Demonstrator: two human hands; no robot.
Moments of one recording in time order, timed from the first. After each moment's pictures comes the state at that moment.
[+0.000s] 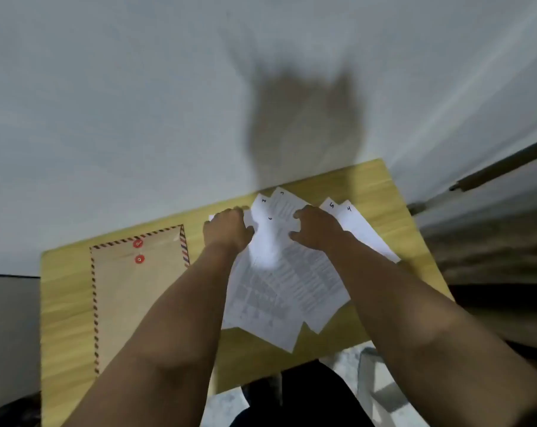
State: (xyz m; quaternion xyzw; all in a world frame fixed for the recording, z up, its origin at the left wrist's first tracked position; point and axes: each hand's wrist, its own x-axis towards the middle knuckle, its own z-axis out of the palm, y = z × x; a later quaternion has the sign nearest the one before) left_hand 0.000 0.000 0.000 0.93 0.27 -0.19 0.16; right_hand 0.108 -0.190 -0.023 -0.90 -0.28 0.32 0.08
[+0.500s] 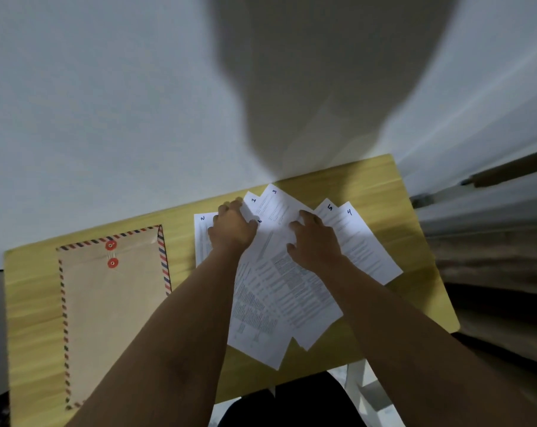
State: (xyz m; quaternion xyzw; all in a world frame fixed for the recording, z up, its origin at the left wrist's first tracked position) left_hand 0.052 -0.017 -0.068 0.85 0.39 -0.19 0.30; right_hand 0.117 -0.203 -0.076 -0.91 -0.31 0.27 0.01
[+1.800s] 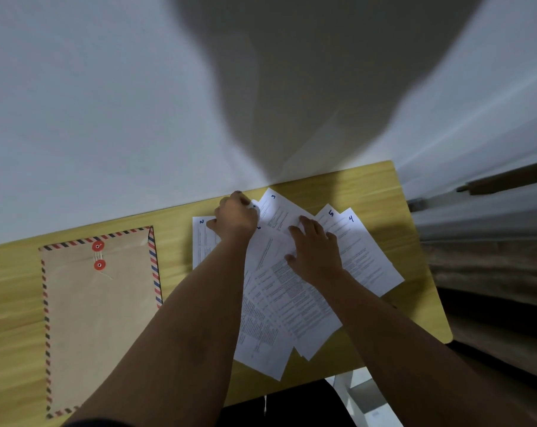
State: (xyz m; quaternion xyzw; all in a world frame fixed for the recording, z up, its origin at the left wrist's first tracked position) left_hand 0.096 -0.019 -0.093 0.79 0.50 -0.10 0.34; right_hand 0.114 -0.210 -0.084 -0.92 -0.32 0.24 -0.01
